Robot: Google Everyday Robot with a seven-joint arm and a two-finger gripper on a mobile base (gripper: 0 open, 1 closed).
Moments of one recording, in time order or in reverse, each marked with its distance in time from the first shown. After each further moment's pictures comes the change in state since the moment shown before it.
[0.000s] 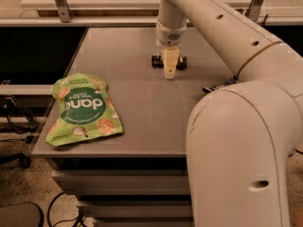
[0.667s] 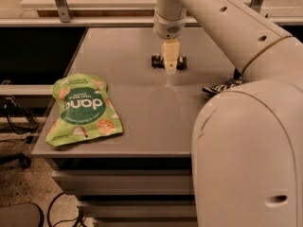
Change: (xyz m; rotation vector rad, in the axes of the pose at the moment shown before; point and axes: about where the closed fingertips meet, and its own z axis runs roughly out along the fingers) arm -0.009 0.000 -0.031 0.053 0.010 -0.045
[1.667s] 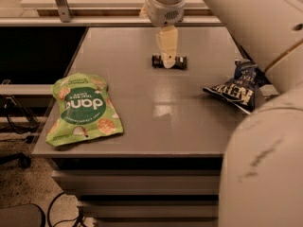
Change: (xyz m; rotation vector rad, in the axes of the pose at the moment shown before) arm -0.040 0.026 -0.070 0.063 -0.041 -0.181
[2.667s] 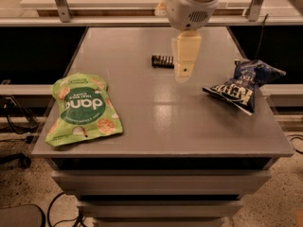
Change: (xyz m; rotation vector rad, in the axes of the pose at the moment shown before) arm -0.019 0.094 -0.083 0.052 -0.056 0.154
